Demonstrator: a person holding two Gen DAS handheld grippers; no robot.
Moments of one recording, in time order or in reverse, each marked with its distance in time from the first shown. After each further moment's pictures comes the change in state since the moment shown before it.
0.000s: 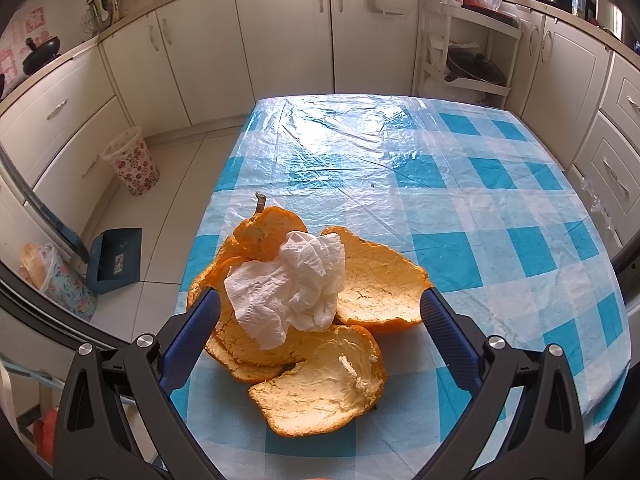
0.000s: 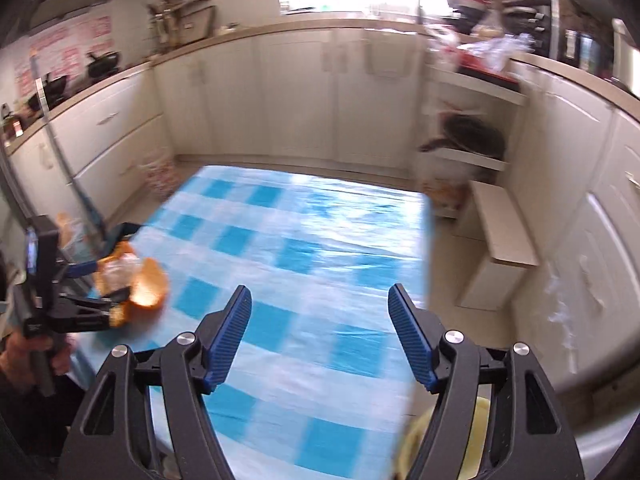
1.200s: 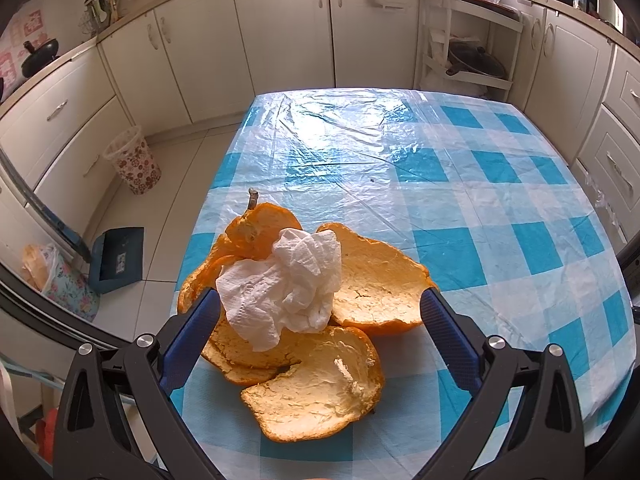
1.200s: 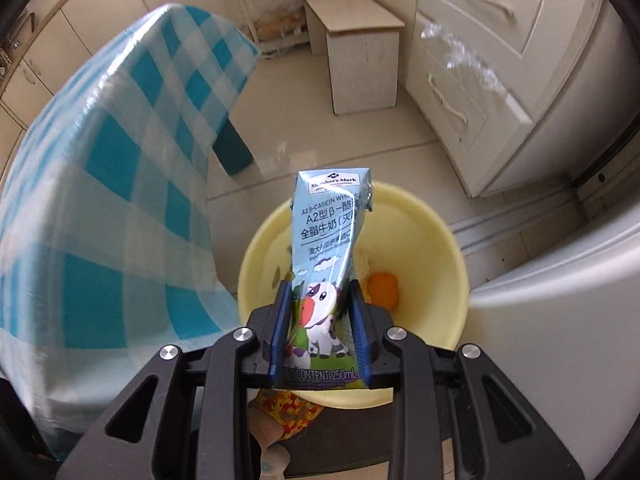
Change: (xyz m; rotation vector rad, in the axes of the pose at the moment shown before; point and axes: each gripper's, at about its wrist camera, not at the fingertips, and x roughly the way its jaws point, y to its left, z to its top) left arm 0.009 -0.007 -0.002 0.012 0.012 0.018; right arm 0.055 -0.223 -0.224 0.507 0.427 -0.272
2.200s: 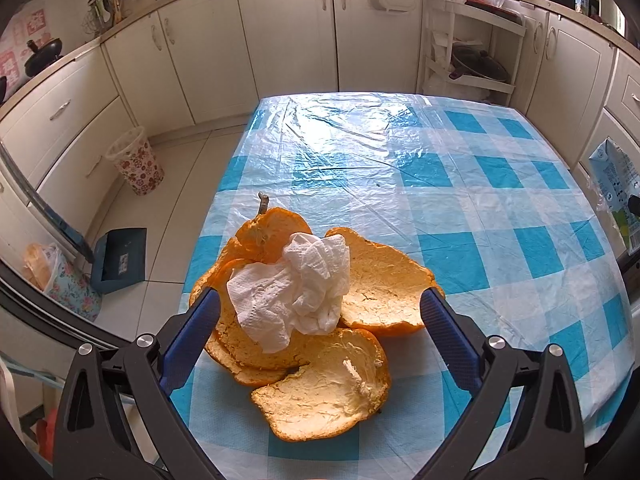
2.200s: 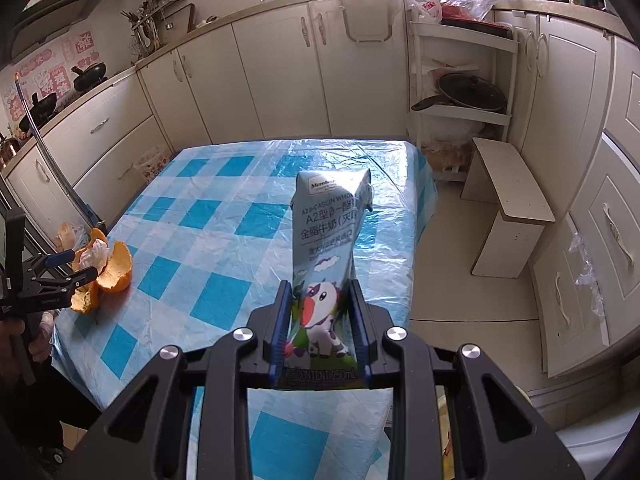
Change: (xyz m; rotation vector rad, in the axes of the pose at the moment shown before) left arm -0.004 0.006 0.002 -0.009 -0.007 0.004; right arm -0.125 0.190 0.068 -0.371 -0.368 0.286
